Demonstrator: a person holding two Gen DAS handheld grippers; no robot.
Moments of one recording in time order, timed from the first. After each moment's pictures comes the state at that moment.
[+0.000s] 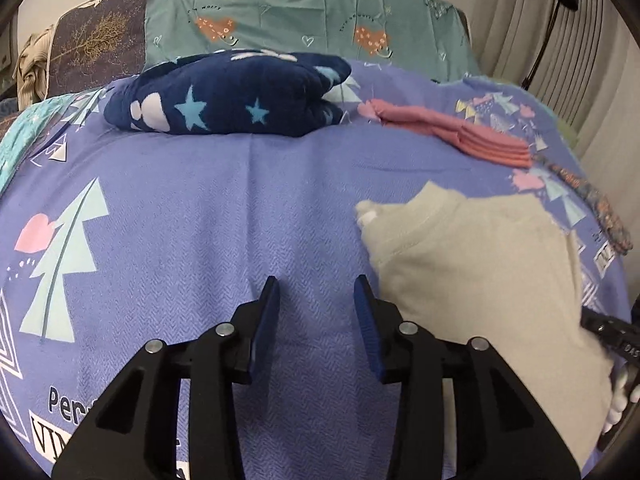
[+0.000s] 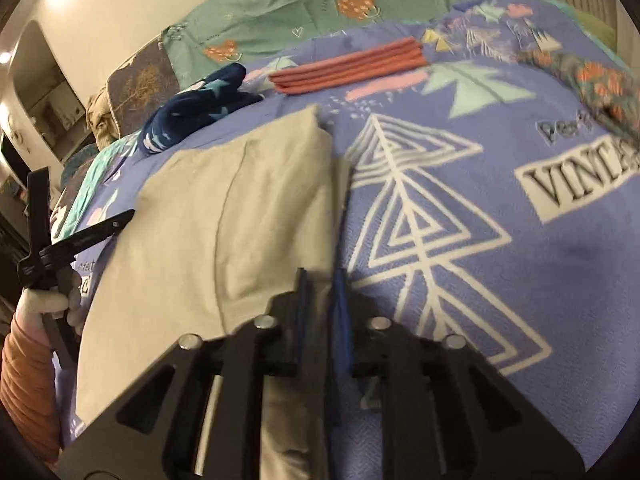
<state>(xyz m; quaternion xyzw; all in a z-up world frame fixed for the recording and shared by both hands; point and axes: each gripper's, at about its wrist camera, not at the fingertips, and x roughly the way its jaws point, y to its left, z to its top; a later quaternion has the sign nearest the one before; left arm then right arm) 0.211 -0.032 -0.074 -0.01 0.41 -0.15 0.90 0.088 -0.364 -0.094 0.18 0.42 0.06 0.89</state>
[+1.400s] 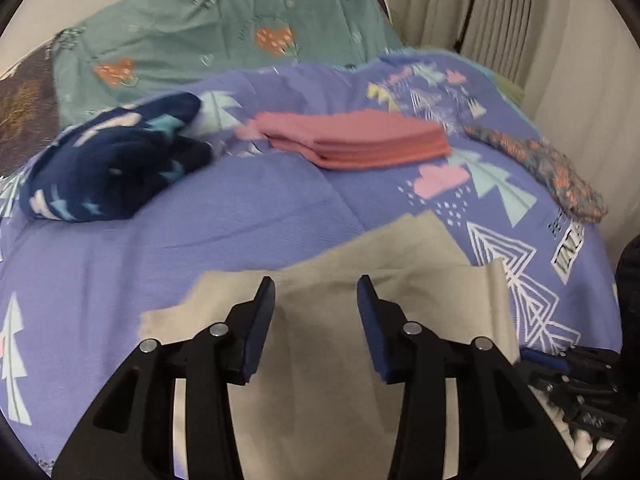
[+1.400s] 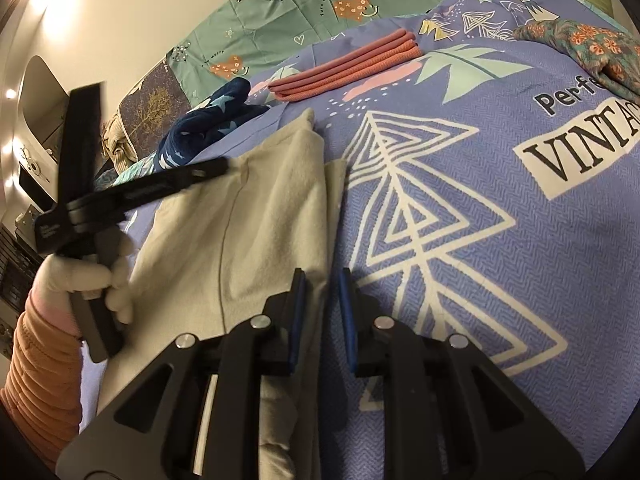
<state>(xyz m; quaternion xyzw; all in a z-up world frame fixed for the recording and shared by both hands) 0.227 -0.165 -0.044 0.07 0.39 -0.25 0.88 0.081 -0.374 -0.100 0.23 0.40 0.08 0.89</state>
